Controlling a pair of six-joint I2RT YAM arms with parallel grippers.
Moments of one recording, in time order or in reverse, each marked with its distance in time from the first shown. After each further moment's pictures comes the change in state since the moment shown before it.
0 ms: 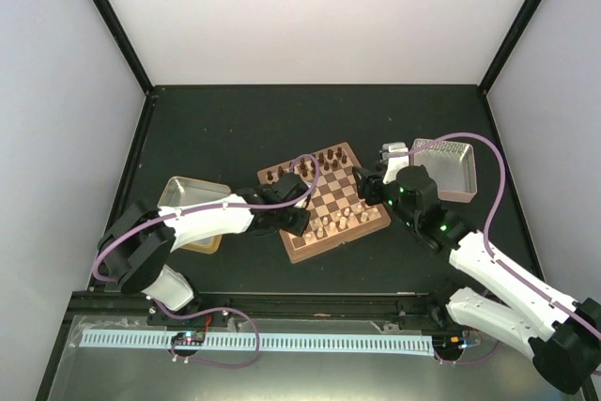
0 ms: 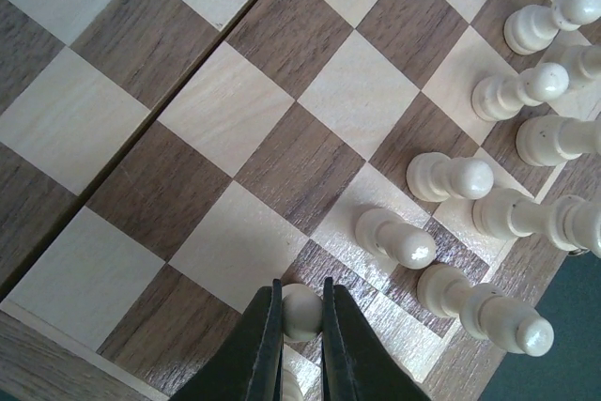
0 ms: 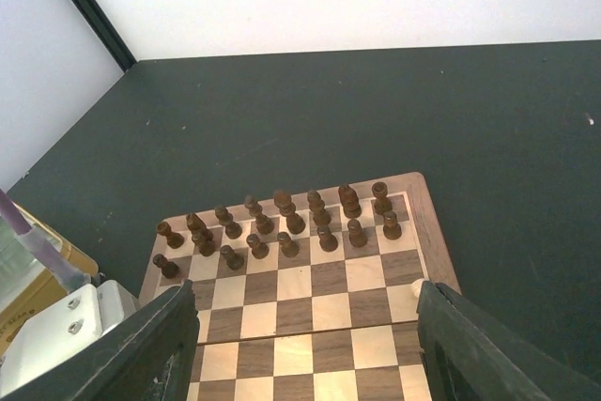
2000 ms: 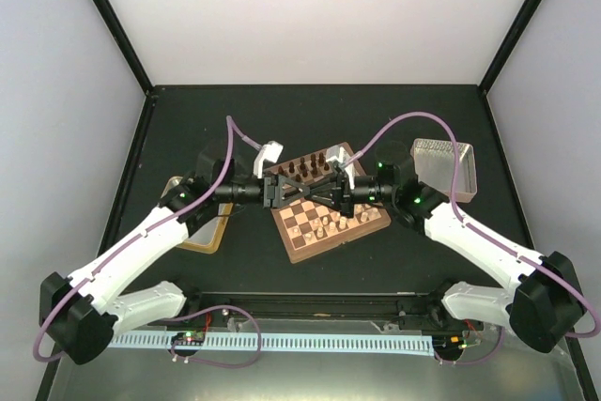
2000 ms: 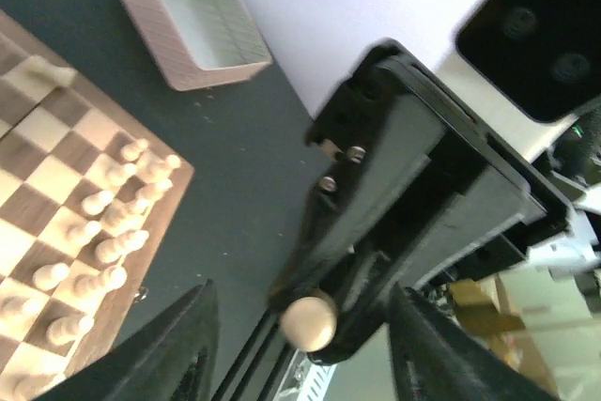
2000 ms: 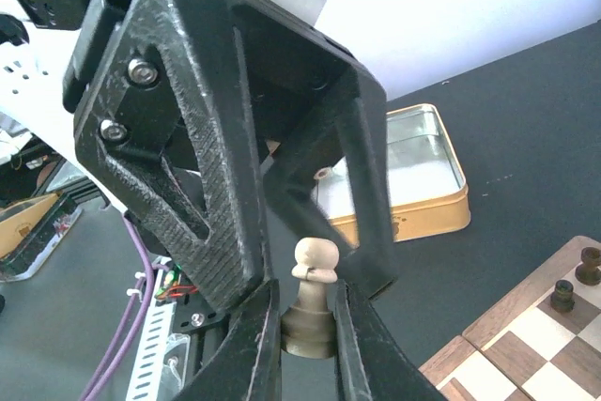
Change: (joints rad) left arm 0.272 -0.497 -0.006 0.137 0.663 -0.215; right arm -0.006 0.283 0.152 0.190 -1.007 -0.234
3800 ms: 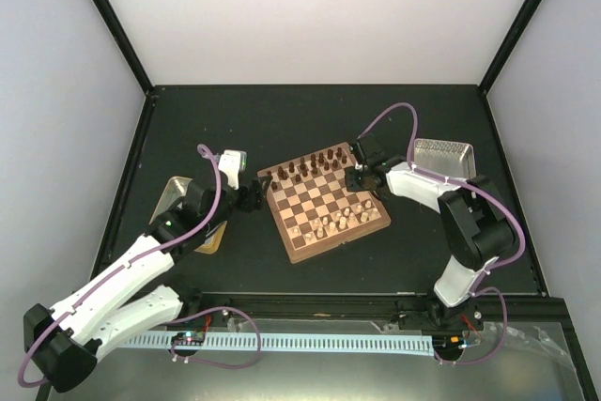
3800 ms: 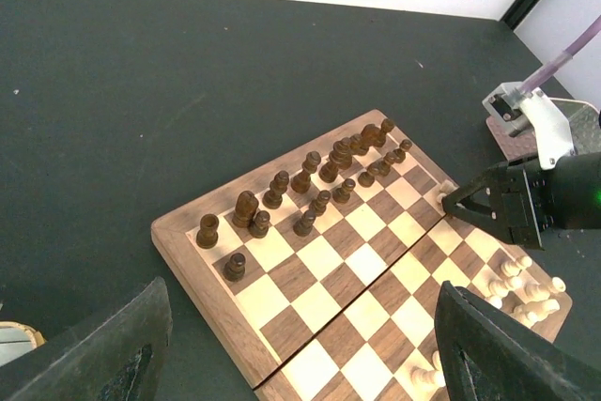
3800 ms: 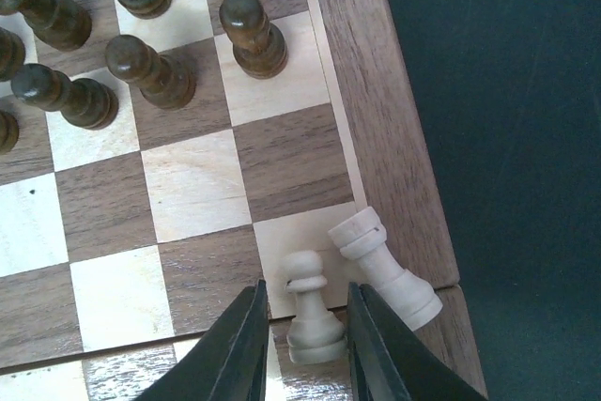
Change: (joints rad) left arm -0.047 -0.209 -0.180 -0.070 -0.846 0.219; right arm -0.146 0.534 0.208 -0.412 0.918 0.222
